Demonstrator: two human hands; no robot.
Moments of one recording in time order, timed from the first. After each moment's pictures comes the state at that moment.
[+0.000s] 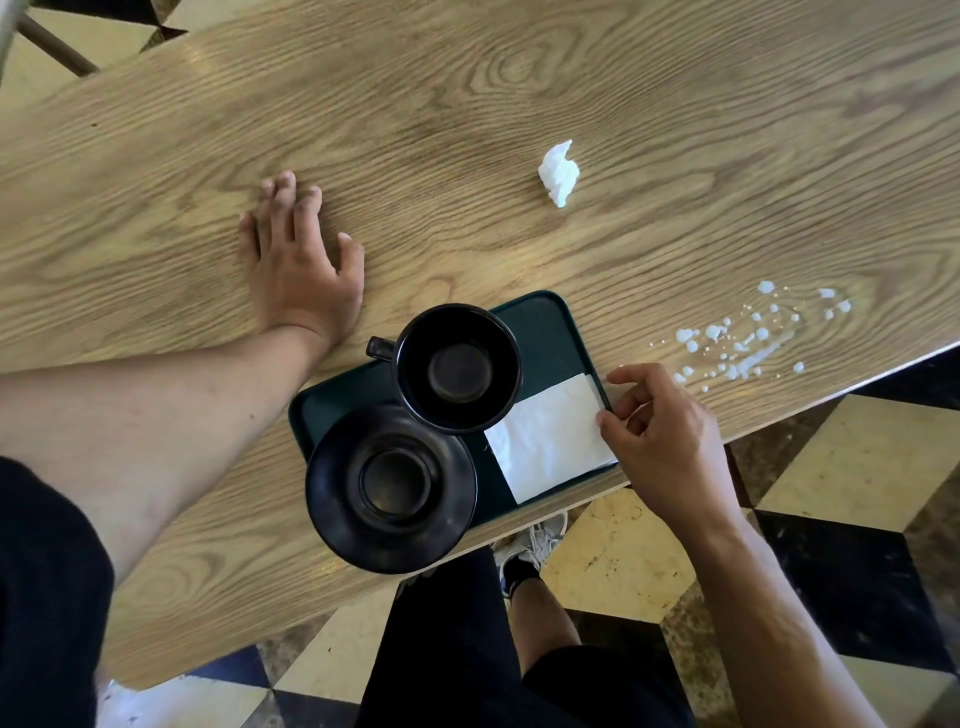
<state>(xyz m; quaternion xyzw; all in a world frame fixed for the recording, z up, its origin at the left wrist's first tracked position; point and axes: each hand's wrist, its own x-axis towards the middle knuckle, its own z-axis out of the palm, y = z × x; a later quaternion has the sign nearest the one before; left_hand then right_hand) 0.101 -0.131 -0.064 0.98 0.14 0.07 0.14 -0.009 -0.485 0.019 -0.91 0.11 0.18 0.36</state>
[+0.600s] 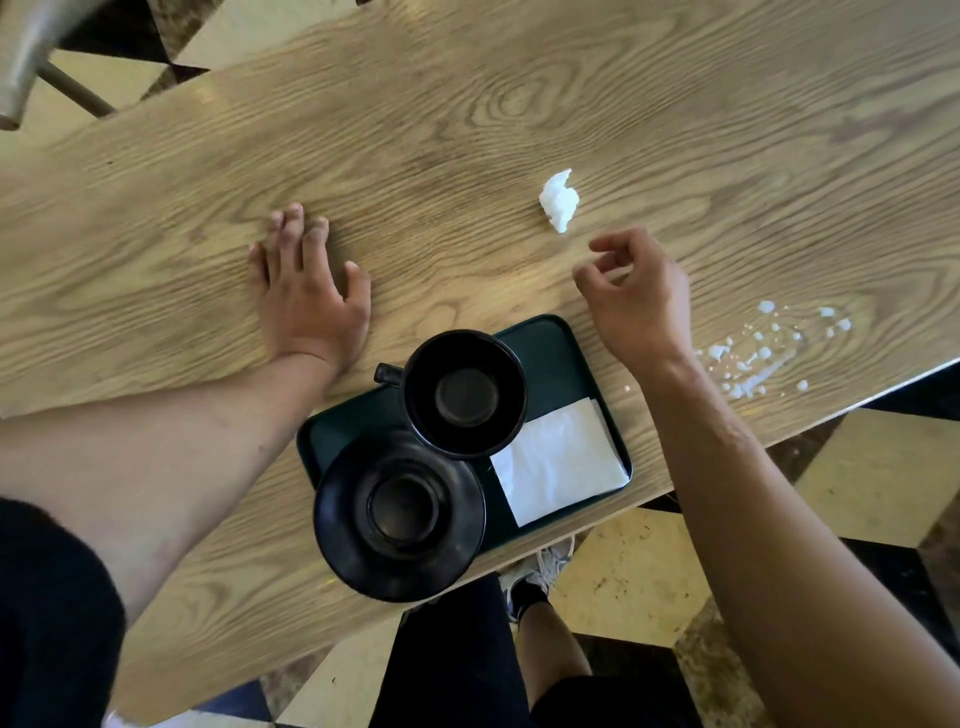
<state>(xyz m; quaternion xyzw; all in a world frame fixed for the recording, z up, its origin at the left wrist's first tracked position) 0.103 -0.129 -0.065 0.98 0.14 0.07 0.14 0.123 -0.440 0.006 -0.89 0.15 0.08 0.42</state>
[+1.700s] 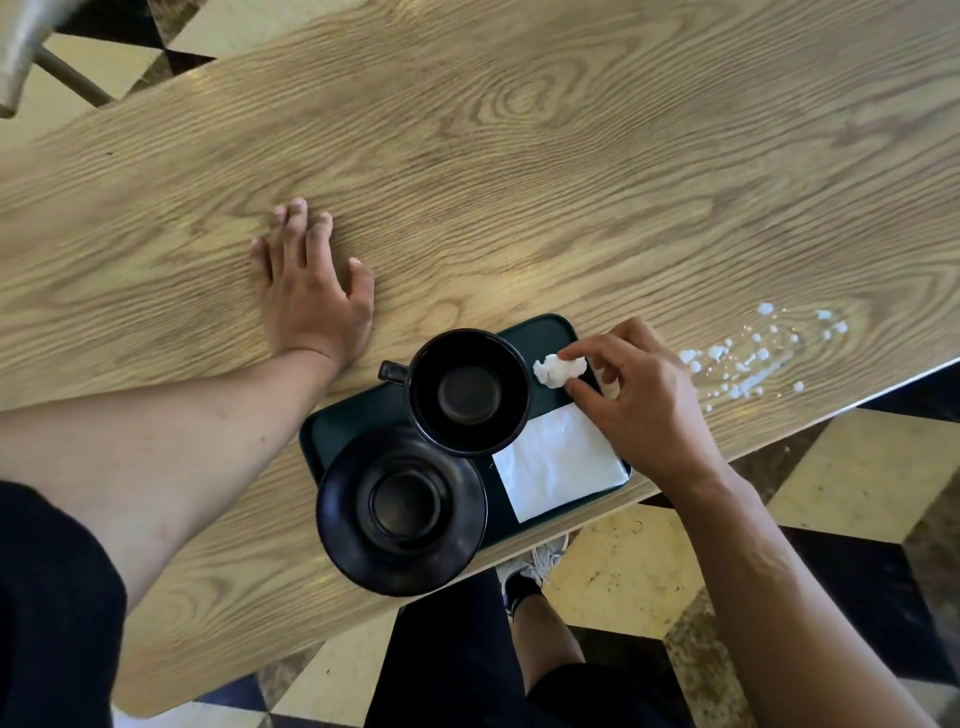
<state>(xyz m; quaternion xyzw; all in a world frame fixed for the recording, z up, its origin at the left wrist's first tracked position) 0.101 -0.133 -0.060 0.98 0.15 0.05 0.15 0.043 -0.460 0.020 -0.92 -0.05 0.10 0.38</state>
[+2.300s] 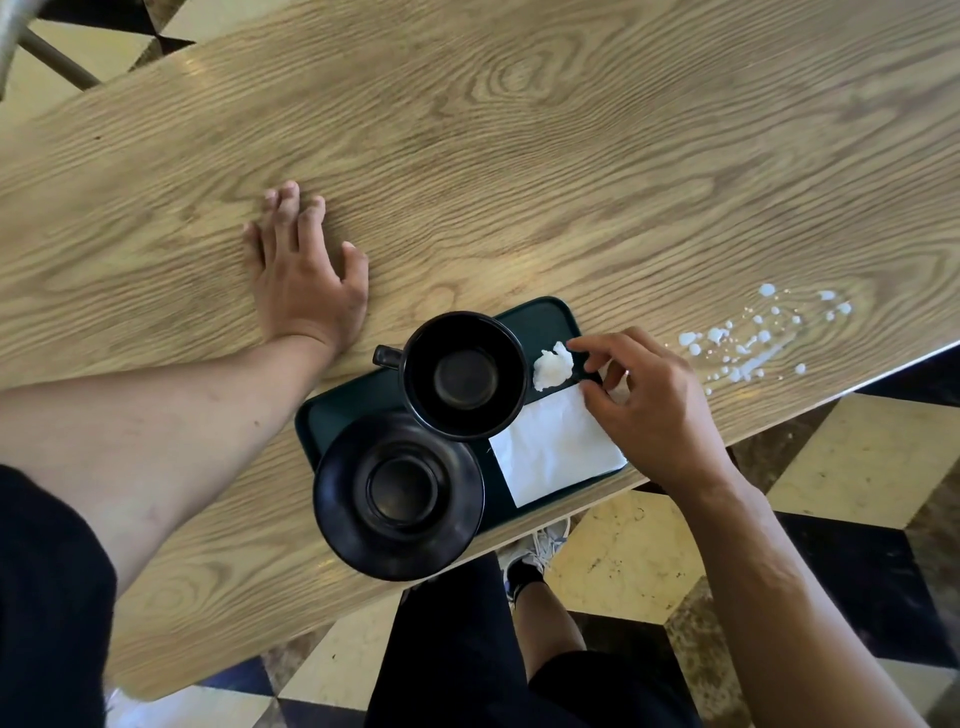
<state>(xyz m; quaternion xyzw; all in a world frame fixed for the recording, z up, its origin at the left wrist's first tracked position) 0.101 -0.133 -0.061 0.98 0.15 0.06 0.15 0.025 -0.470 0.022 -0.92 -0.05 0.11 0.38</state>
